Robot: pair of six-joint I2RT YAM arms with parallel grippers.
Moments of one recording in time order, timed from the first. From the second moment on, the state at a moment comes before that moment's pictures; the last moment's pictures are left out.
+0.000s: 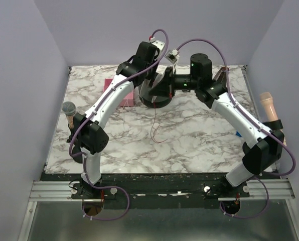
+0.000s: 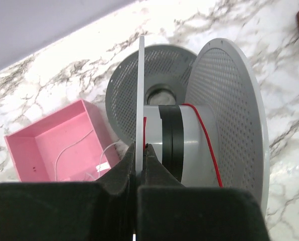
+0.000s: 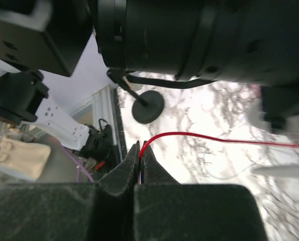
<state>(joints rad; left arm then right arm) -0.57 1.95 2.08 -0.73 -0.18 0.01 0.52 1.56 1.55 -0.21 -0.86 0.30</state>
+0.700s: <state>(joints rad) -0.47 2.01 2.63 -0.86 -0.01 -0.18 0.59 1.62 1.20 0.24 -0.72 0.31</state>
